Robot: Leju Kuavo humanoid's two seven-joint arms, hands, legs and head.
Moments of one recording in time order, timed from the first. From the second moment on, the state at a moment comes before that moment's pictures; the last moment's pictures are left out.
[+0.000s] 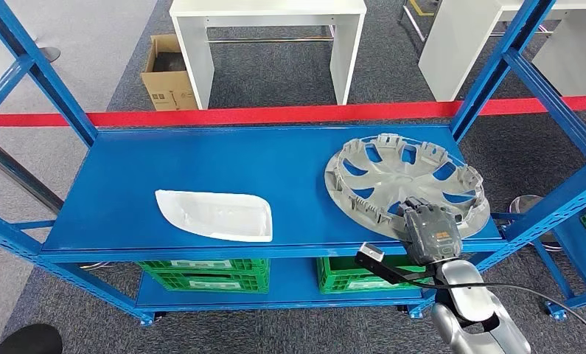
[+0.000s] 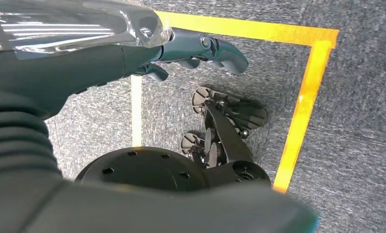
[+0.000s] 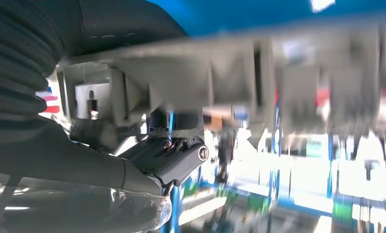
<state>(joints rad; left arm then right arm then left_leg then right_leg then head) -0.07 -0.14 1.18 -0.20 -0.80 -0.04 -0.32 -0.20 -0.30 0.42 -1.48 1.31 -0.34 0.04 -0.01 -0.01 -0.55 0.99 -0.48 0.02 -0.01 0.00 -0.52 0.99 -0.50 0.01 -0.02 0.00</state>
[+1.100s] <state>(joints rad) -0.08 -0.13 1.17 -0.20 -0.83 -0.12 -0.43 -0.16 -0.09 0.29 -1.84 -0.06 0.32 -0.63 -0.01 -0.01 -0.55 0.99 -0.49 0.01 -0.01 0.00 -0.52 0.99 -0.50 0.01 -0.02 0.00</state>
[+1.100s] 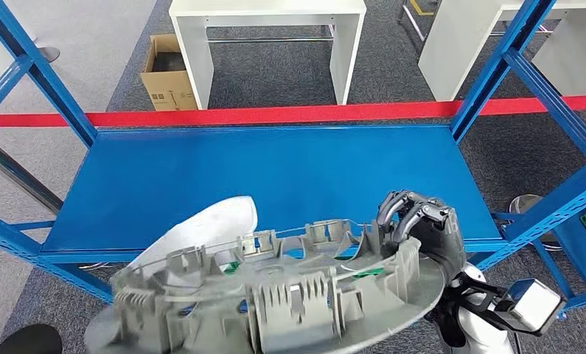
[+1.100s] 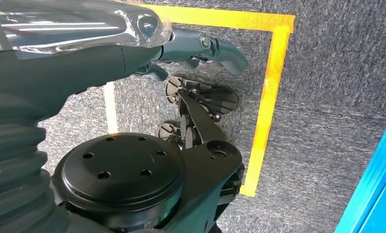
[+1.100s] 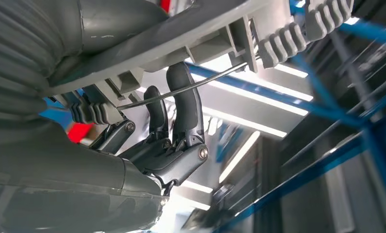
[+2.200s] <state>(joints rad) -0.09 -0.13 1.17 -0.20 -0.84 -0.09 -0.40 -0.24 -0.07 0.41 -1.90 -0.17 0.43 -0.57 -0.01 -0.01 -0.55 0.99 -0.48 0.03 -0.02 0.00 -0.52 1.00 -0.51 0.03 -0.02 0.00</state>
